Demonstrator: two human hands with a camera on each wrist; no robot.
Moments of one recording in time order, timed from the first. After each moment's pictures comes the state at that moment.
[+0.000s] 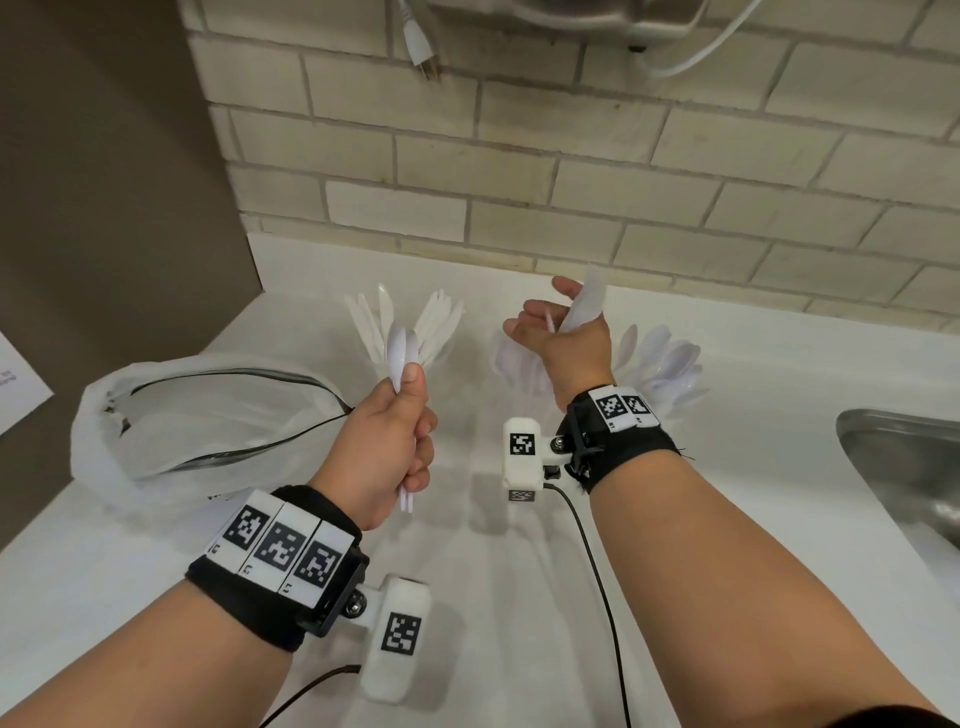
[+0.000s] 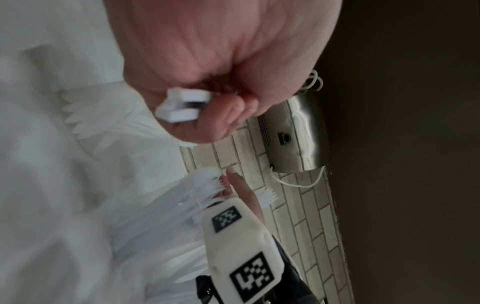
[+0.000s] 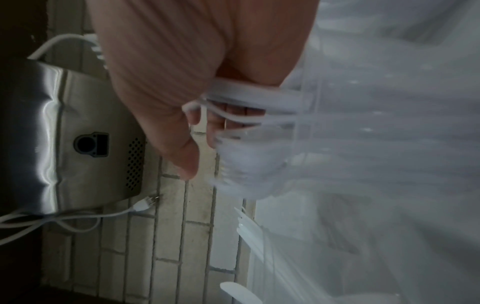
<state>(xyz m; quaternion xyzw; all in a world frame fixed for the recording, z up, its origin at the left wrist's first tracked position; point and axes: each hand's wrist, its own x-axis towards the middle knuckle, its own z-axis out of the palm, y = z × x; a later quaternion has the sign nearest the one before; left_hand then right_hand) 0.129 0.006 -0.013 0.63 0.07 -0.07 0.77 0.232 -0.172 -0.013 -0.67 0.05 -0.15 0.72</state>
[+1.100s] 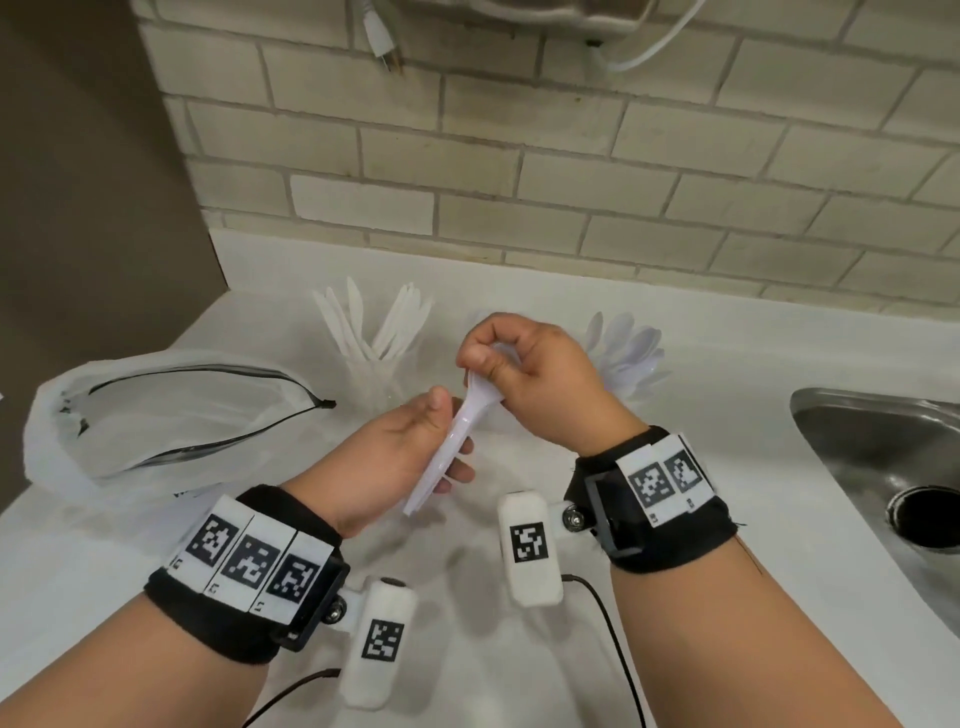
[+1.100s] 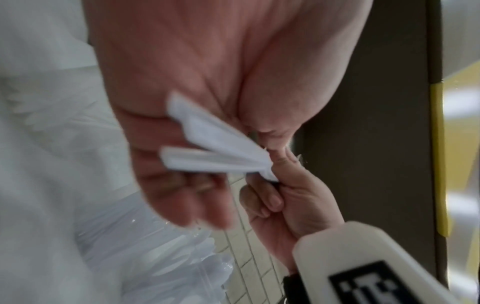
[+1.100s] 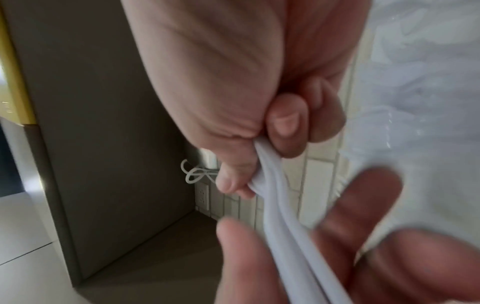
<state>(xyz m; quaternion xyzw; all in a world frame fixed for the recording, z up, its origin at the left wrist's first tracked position) 0.108 -0.001 -0.006 0.73 -0.09 -0.18 0.65 0.135 -0.168 0.040 -0.88 -0.19 -0.07 0.44</state>
